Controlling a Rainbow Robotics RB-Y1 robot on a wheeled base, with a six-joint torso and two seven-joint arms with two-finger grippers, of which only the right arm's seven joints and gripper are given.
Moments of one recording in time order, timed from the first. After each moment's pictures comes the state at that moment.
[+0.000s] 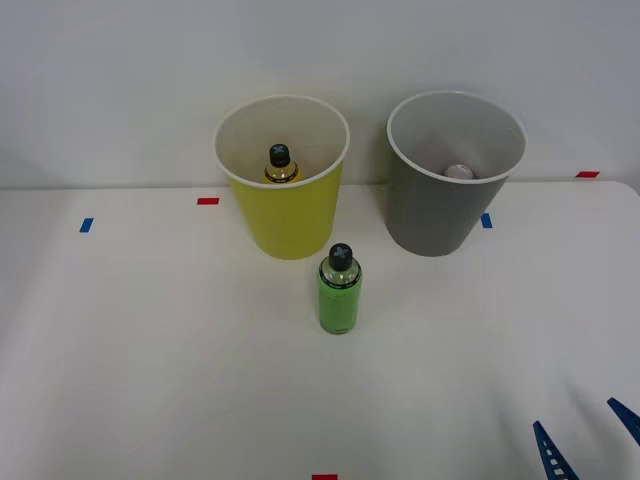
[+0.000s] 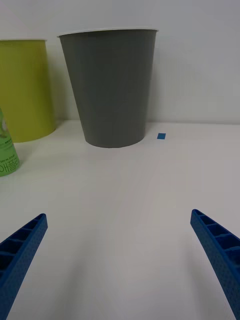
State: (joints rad) arm 0.78 -0.24 -0.19 -1.70 0.58 -0.89 0.74
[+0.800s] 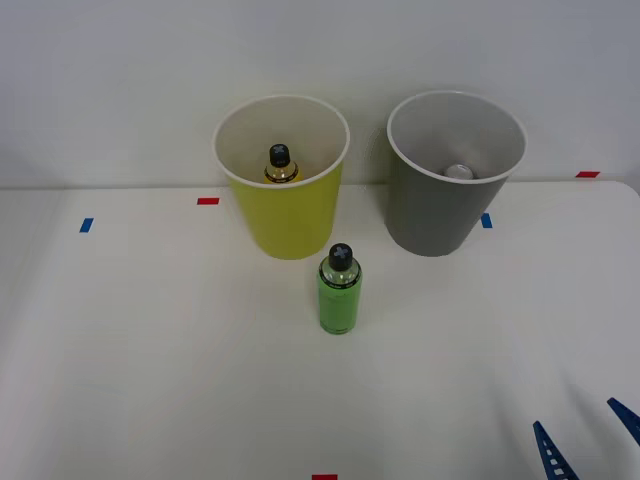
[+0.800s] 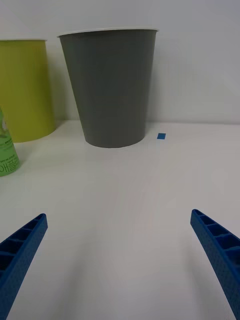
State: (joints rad) arm 0.78 -0.24 -0.19 -1.70 0.58 -0.89 0.74
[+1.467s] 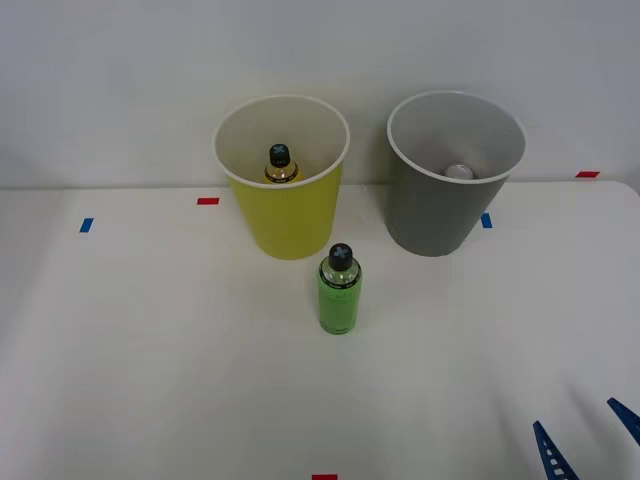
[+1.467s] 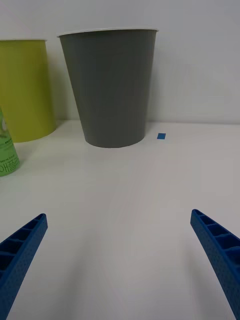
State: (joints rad) arm 0.78 -0.24 -0.19 -1.70 0.58 -0.89 0.74
